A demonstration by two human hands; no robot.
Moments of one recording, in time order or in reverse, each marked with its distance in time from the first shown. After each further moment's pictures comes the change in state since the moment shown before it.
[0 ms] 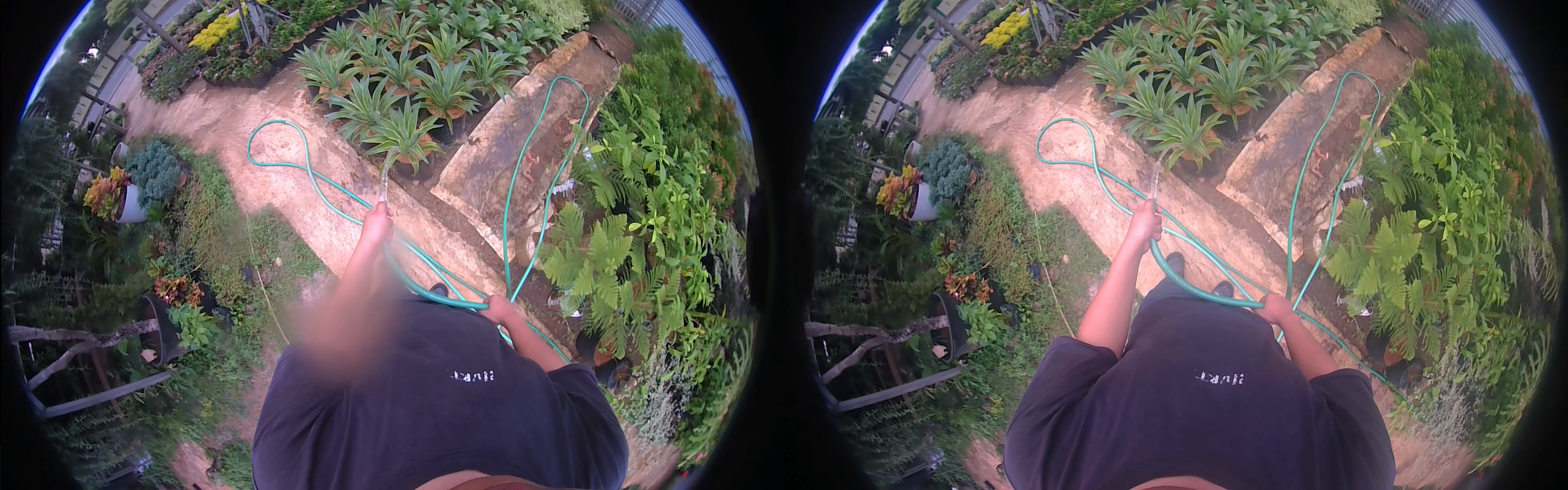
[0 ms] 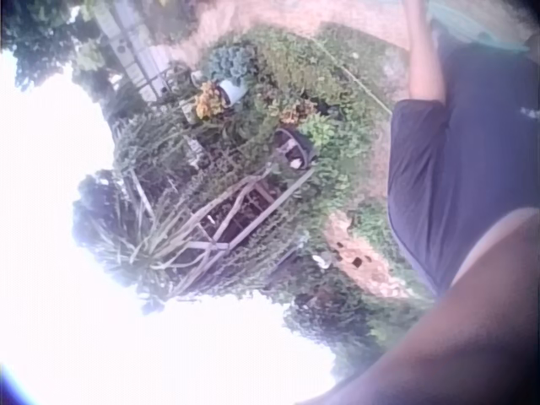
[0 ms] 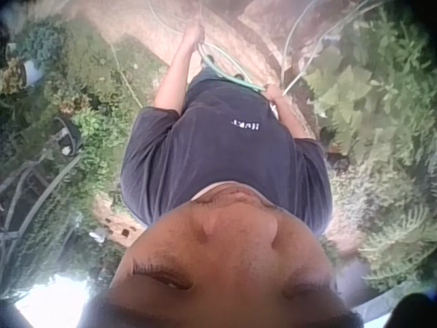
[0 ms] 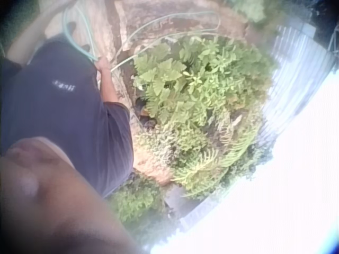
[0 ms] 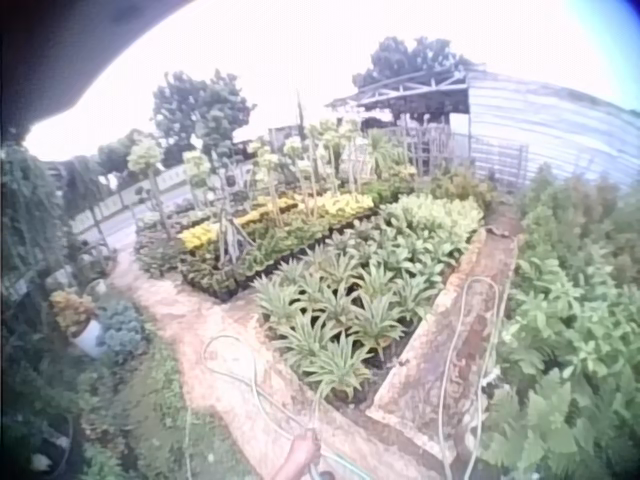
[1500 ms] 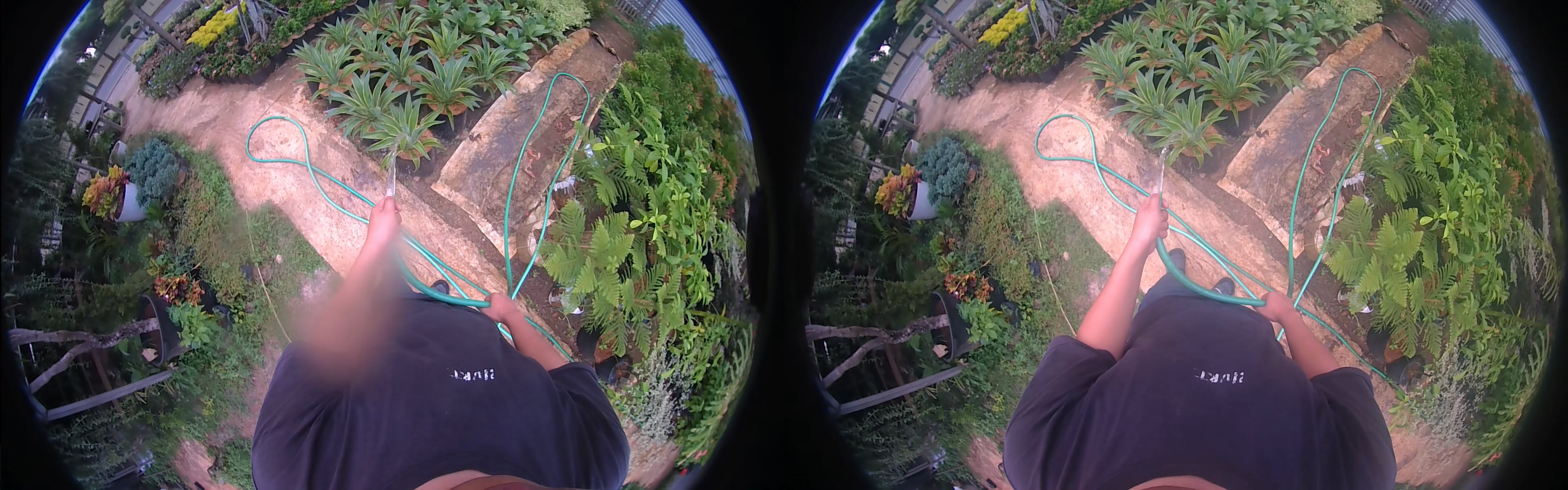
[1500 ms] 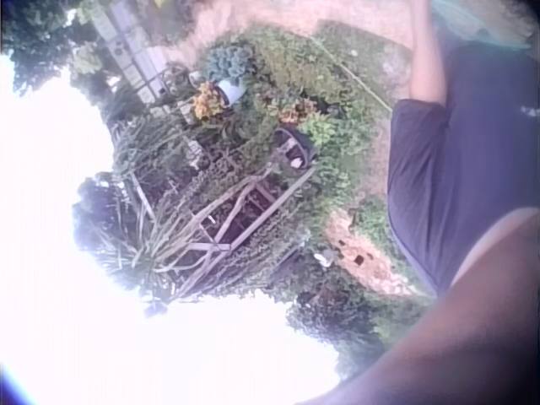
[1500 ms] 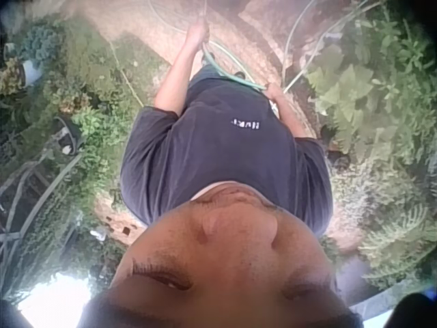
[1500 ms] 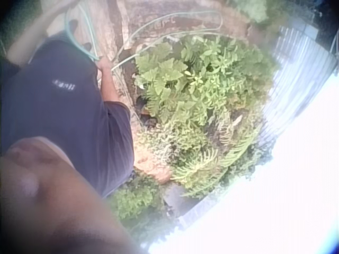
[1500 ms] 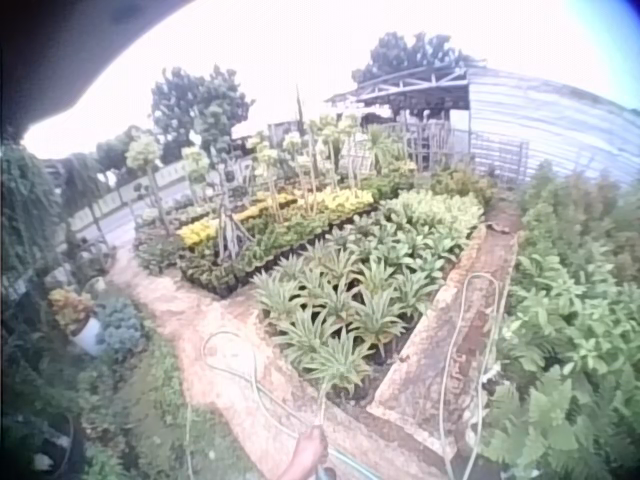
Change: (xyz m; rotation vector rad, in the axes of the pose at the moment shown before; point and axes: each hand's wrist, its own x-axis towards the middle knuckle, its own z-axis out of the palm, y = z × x) left_hand -0.011 0.009 0.010 -0.060 -0.007 0.099; right_hand 0.004 -0.005 0.003 -0.025 -0.002 0.004
